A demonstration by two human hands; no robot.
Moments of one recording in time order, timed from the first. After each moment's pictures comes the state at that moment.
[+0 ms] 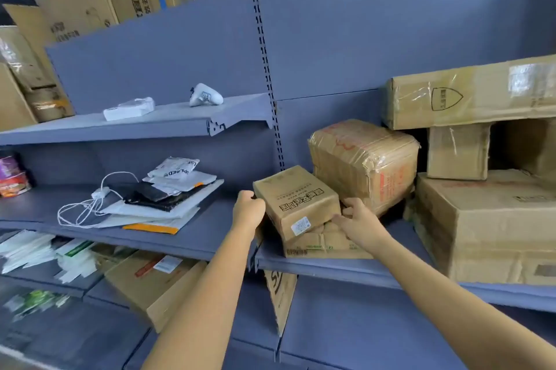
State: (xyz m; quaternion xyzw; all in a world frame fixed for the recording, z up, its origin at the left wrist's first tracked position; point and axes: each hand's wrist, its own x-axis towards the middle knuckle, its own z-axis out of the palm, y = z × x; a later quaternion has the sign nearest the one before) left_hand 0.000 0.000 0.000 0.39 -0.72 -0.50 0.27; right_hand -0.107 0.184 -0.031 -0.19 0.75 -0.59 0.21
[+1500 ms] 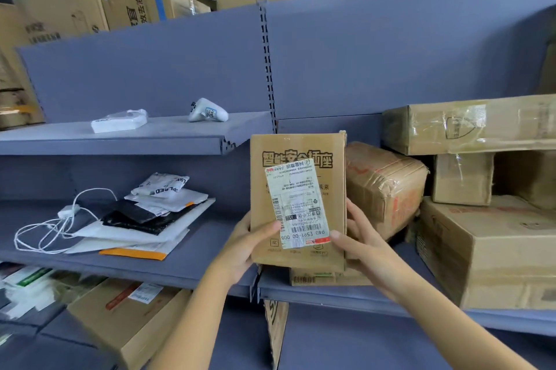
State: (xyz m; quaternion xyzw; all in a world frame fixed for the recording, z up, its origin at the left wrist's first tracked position) left_hand 0.060 -0.009 0.015 0.09 -0.66 -0.72 0.18; right_hand -0.049 0.191 0.001 -0.34 0.59 -0.68 0.25
